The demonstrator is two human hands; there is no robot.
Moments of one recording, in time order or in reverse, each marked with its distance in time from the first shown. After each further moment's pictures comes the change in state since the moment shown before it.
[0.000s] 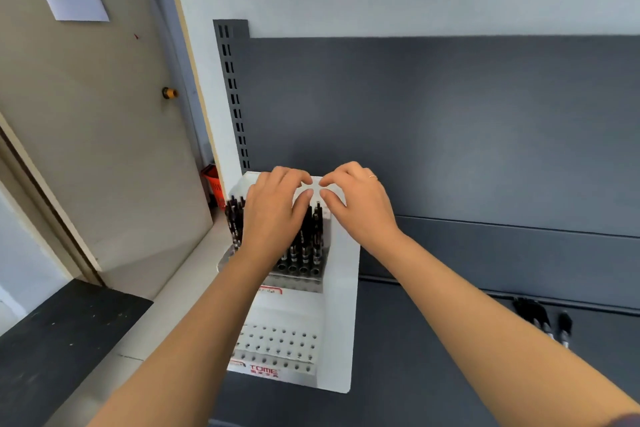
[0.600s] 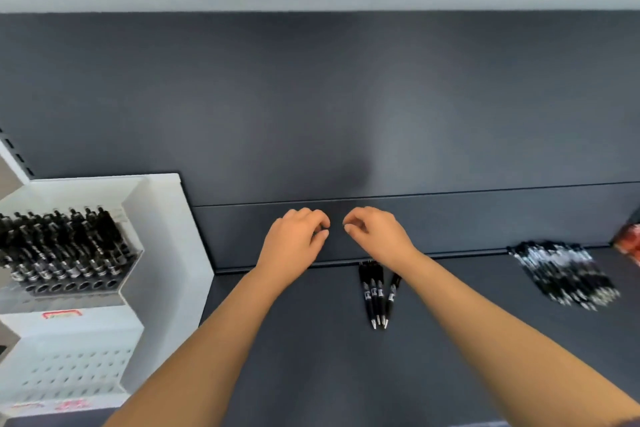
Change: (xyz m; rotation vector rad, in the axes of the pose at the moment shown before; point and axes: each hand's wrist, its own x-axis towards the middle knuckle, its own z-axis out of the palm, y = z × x) left_hand -0.030 0.232 0.177 -0.184 -0.494 0.167; right_hand -0.145 0.251 -0.148 -0.063 -0.226 0.452
